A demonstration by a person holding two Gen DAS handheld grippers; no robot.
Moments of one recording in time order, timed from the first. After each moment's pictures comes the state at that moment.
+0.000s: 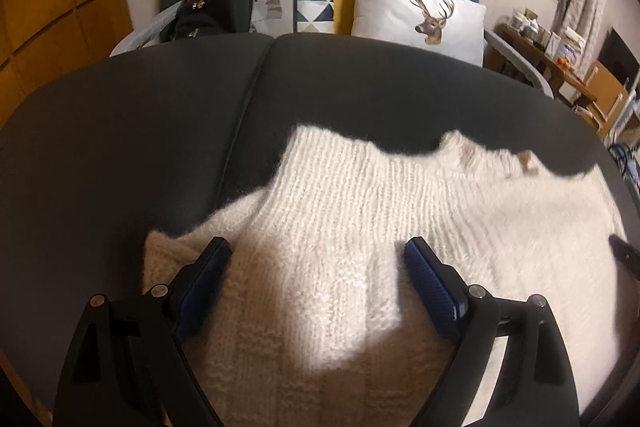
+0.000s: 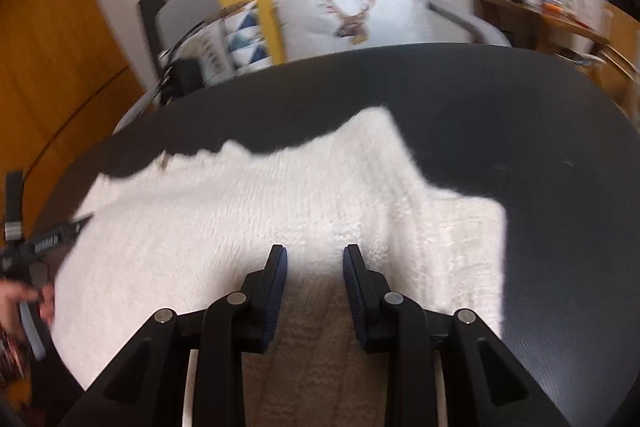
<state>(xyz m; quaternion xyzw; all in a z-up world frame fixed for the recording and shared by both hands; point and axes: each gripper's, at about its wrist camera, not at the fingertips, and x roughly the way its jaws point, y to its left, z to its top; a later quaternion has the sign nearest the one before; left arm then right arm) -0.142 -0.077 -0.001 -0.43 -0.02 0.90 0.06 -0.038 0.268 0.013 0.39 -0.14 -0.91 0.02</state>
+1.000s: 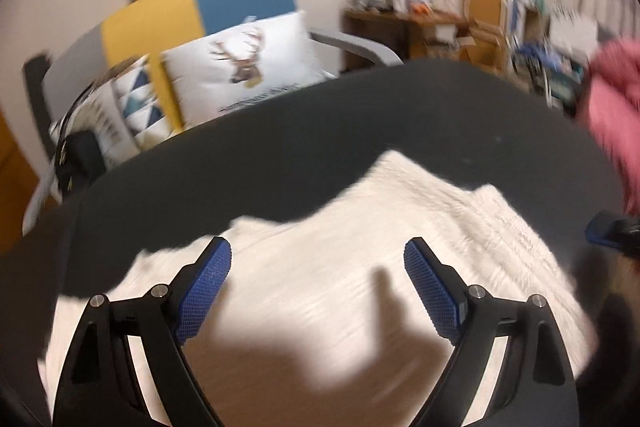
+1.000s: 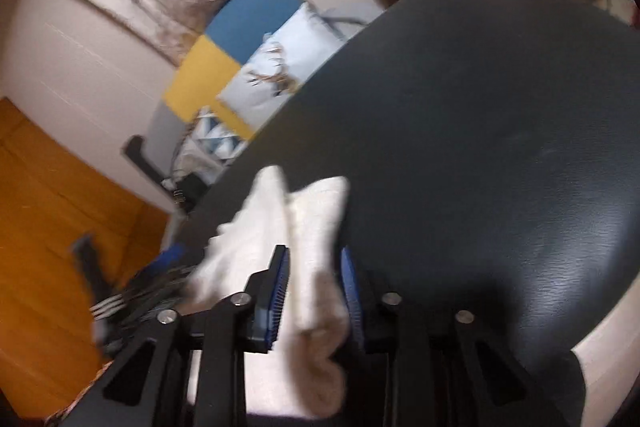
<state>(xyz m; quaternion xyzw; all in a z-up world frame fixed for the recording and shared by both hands) -0.101 0.203 0.035 -0.34 0.18 0.89 0.25 0.068 0.405 0.007 0.32 -0.41 -0.85 0.02</state>
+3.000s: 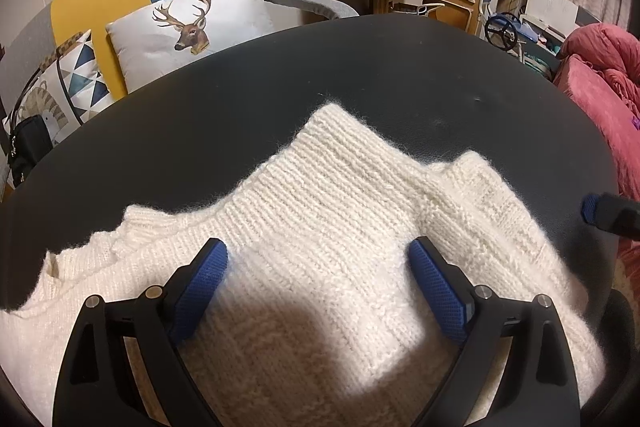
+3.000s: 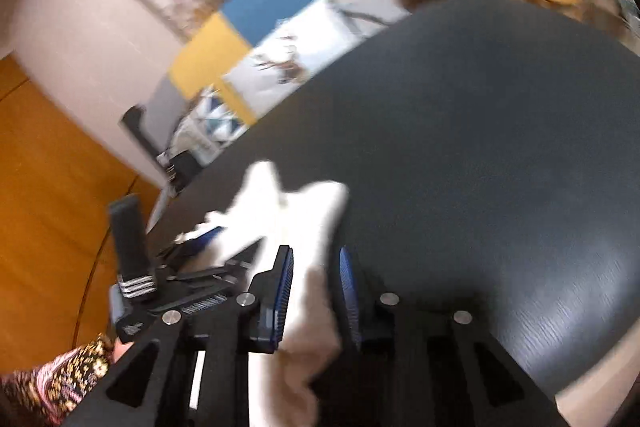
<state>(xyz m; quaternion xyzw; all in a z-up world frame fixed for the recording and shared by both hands) -0.112 0.242 -0.007 -0.40 0.17 0.85 0.30 0.018 0.399 -0.010 0.34 -0.33 -0.88 0.04</state>
